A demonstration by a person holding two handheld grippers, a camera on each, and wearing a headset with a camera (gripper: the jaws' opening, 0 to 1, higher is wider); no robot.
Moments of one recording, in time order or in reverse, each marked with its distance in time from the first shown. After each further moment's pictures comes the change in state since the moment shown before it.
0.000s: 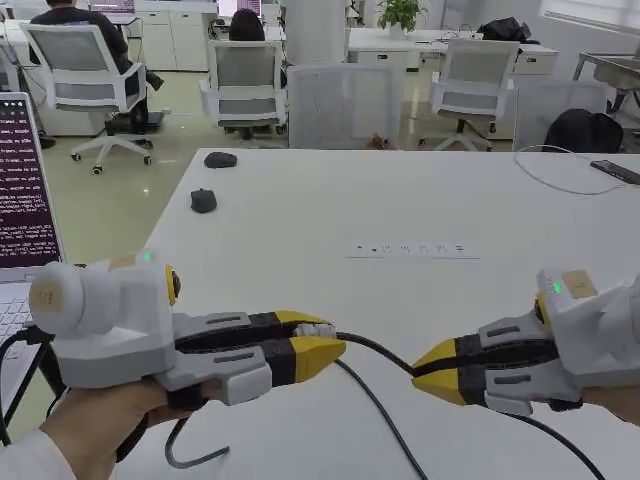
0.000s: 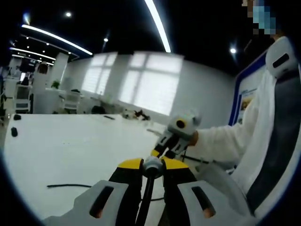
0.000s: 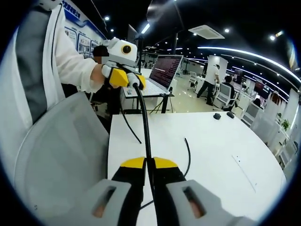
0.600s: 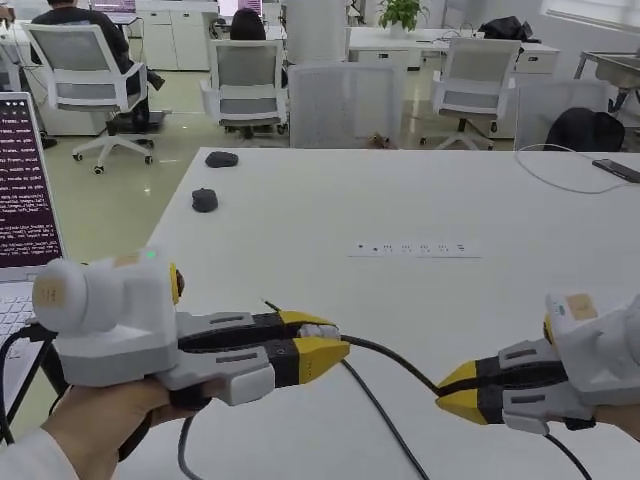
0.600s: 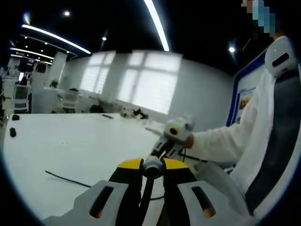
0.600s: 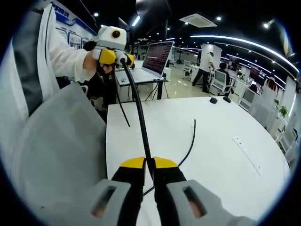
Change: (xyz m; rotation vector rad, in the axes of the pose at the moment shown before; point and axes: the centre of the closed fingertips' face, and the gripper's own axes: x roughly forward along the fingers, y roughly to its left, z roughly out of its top) left arm 0.003 -0.005 -0.002 0.004 0.015 -0.018; right arm -0.005 -0.002 -0.038 0.076 0.074 -0.024
